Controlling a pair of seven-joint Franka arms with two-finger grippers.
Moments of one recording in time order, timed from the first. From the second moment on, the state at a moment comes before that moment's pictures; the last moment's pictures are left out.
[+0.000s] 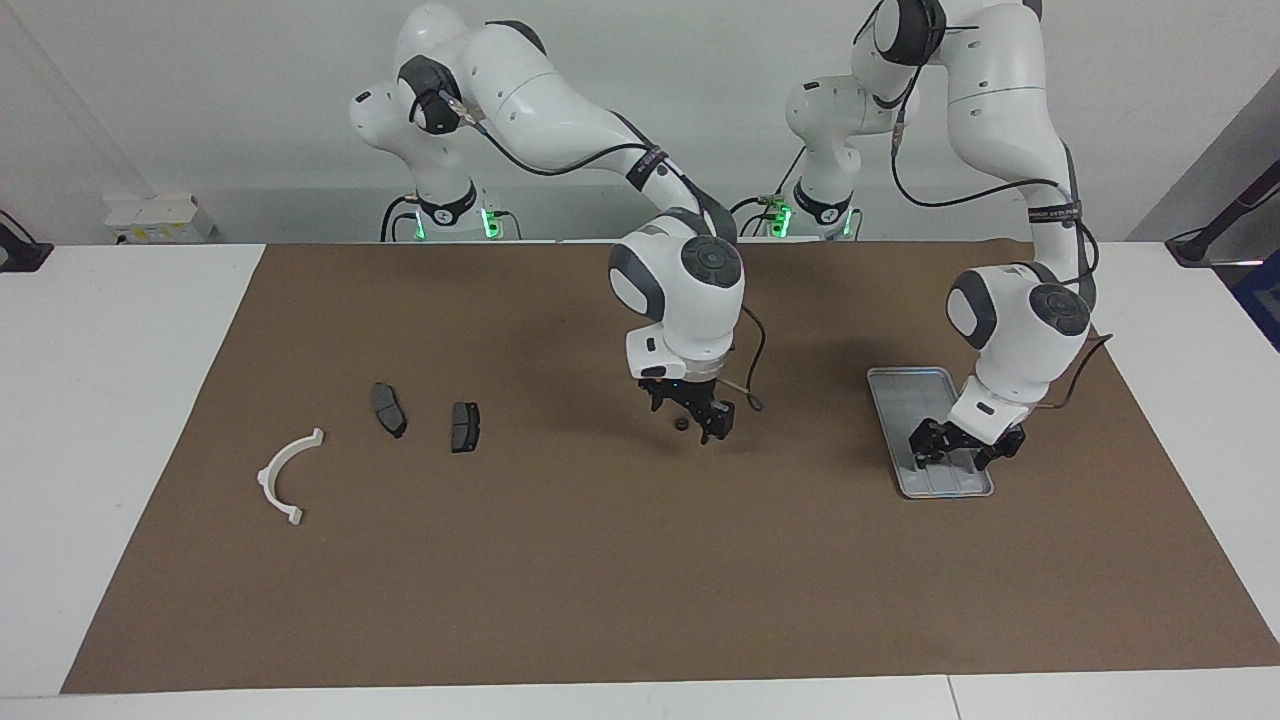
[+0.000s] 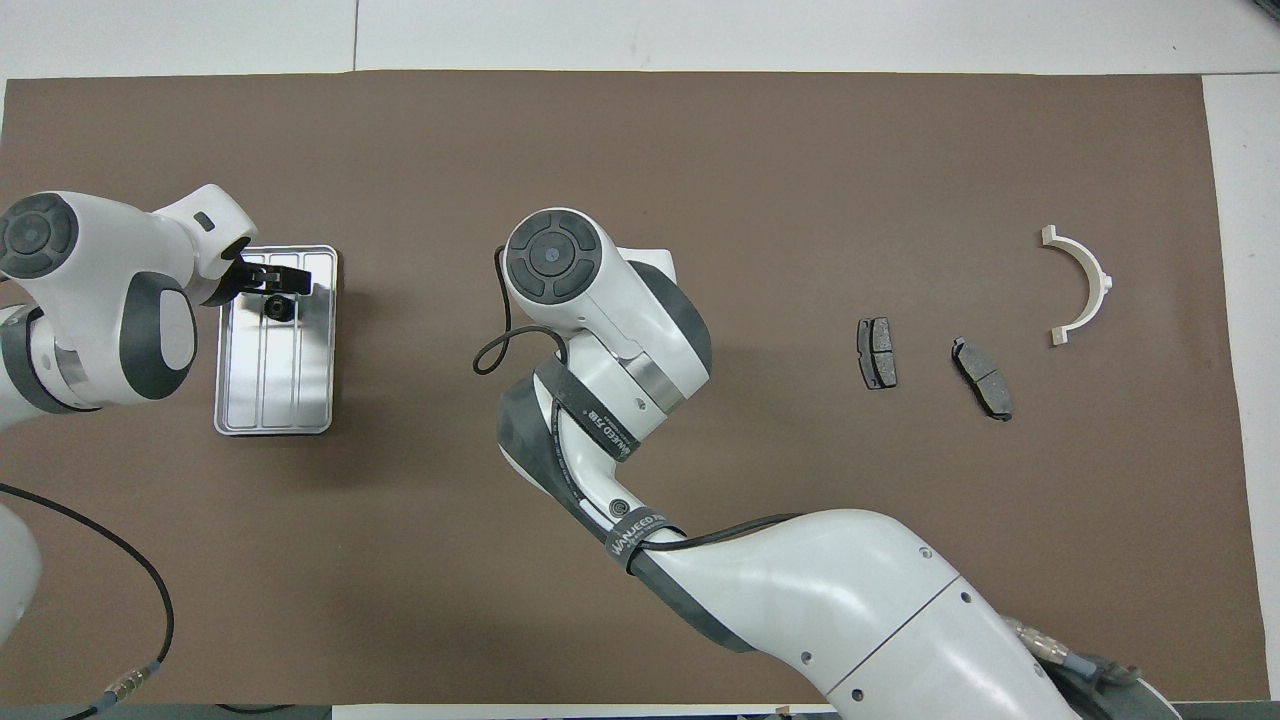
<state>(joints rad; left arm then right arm) 0.04 0.39 -0.04 -1.93 -0.01 2.45 0.15 0.62 0.72 0.04 -1.25 -0.10 2.00 1.40</state>
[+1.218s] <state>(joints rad) 0.04 0.30 -0.03 -2.05 -0.01 2.40 0.15 0.65 0.74 0.04 -1.35 -0.10 2.11 1.40</state>
